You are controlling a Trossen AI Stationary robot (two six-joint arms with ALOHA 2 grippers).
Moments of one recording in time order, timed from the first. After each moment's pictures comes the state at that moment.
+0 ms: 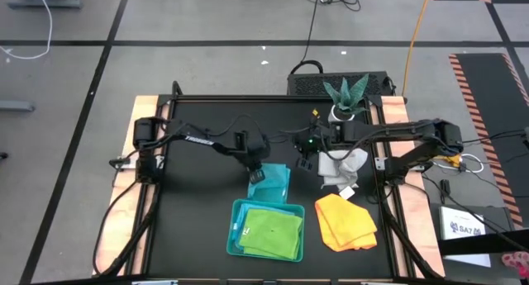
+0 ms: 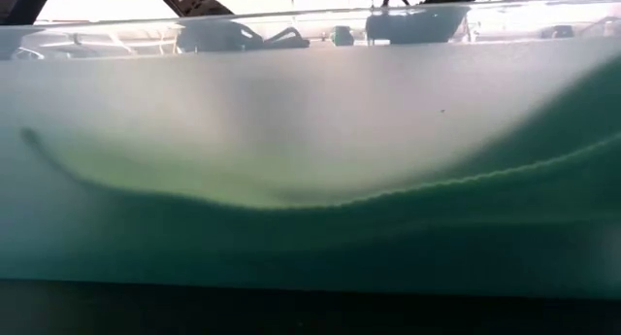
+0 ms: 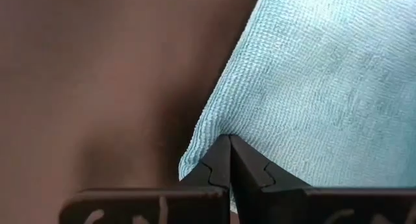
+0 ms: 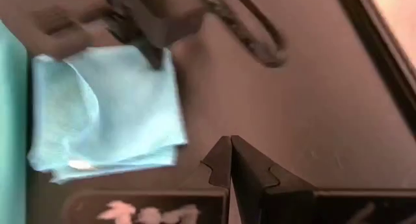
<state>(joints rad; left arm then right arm) 0.17 1.96 1.17 -0.43 0.08 -0.22 -0.12 1.42 1.07 -0.58 0.16 0.12</state>
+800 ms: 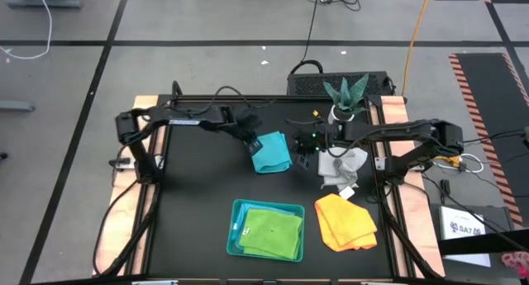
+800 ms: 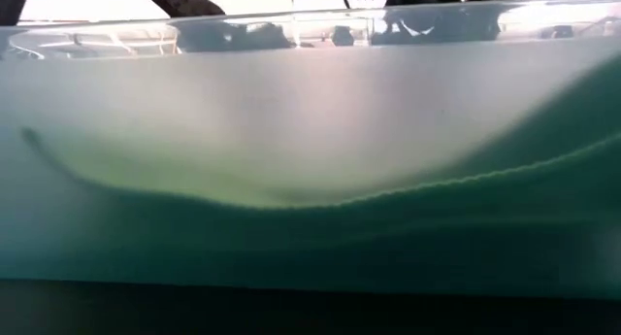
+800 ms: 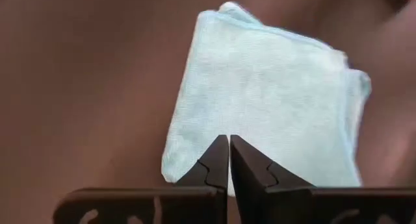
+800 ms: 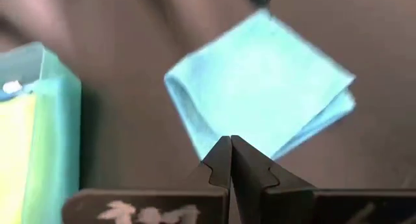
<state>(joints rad) 0.37 1.76 1.16 -0.42 0.10 -0.20 -0.21 1.41 0.87 -0.26 -0.11 0.23</state>
